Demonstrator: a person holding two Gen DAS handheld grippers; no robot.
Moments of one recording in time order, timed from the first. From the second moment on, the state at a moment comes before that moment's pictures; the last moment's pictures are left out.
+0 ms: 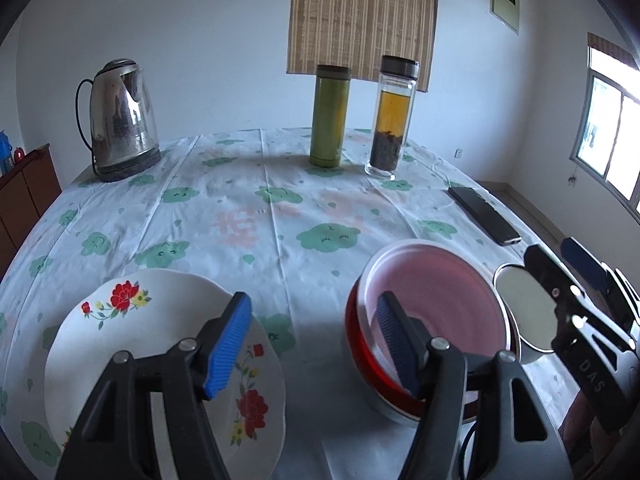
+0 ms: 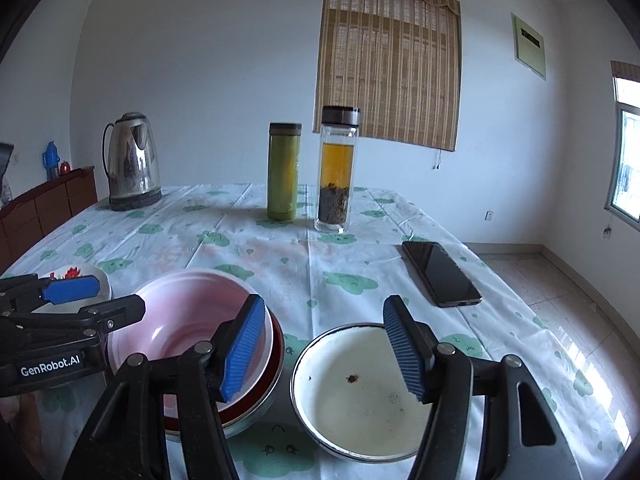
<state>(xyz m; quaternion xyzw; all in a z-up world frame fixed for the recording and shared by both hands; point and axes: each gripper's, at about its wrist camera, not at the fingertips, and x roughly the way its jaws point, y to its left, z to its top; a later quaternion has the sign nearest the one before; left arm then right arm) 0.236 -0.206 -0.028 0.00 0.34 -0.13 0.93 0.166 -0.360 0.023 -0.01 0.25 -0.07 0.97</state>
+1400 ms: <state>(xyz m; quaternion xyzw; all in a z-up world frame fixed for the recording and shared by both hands) 0.205 -0.283 -0.018 0.08 0.32 -0.13 0.94 0.146 -0.460 0.003 0.09 0.31 -0.12 0.94</state>
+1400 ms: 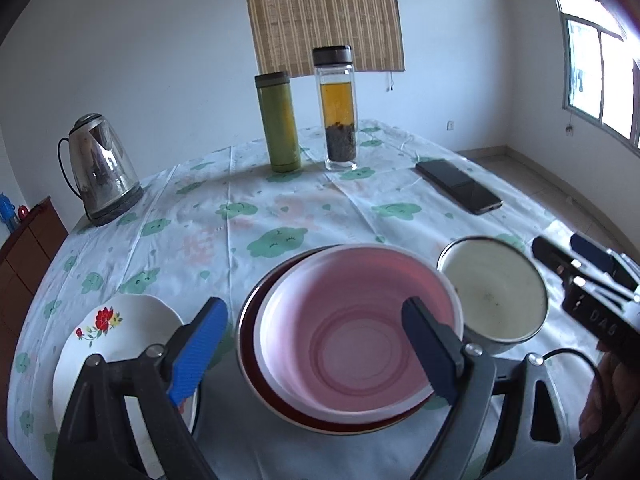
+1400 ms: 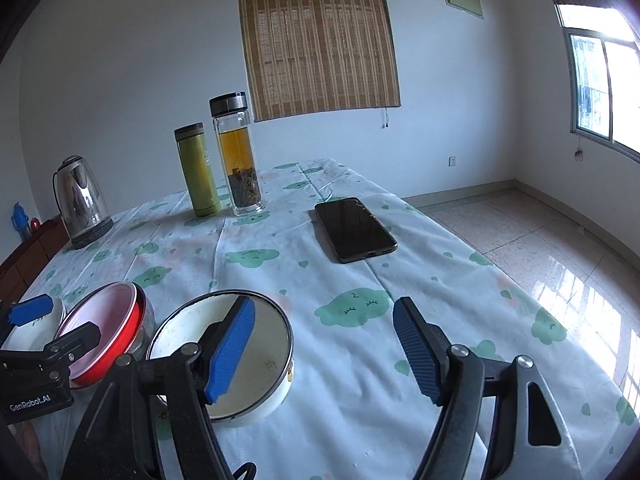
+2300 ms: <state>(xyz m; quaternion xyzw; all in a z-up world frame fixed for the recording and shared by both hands) 0.199 -0.347 -0.027 0.07 0.36 -0.25 0.90 0.170 -0.457 -0.021 0.09 0.39 -0.07 0.91</state>
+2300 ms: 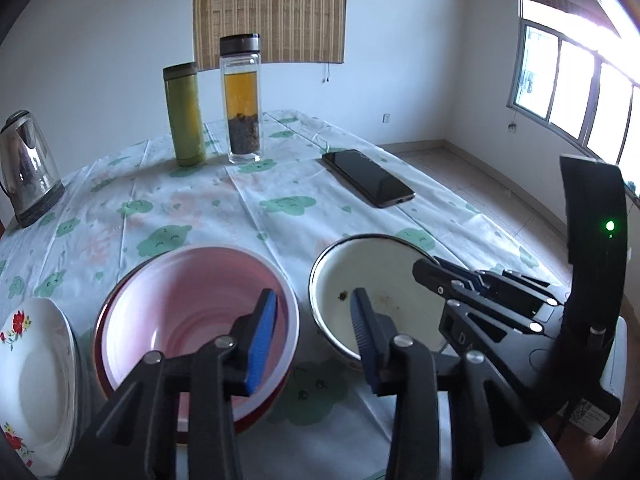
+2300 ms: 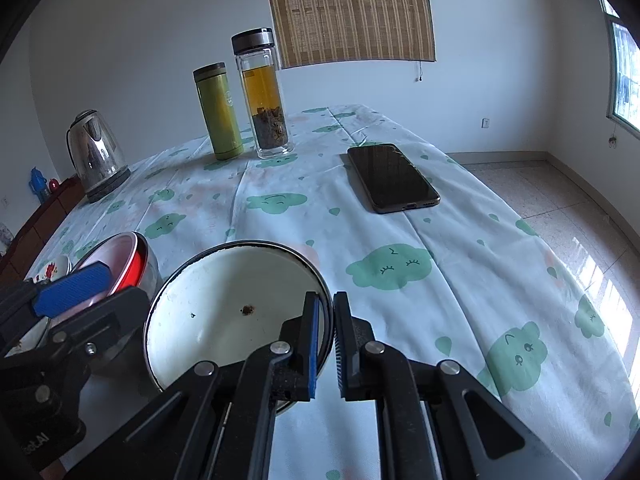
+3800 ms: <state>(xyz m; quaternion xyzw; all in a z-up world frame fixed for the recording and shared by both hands) 0.185 -0.379 -0.037 0.11 0.37 -0.26 0.88 0.154 -0.478 -0.016 0.12 0.37 -0.08 0.92</state>
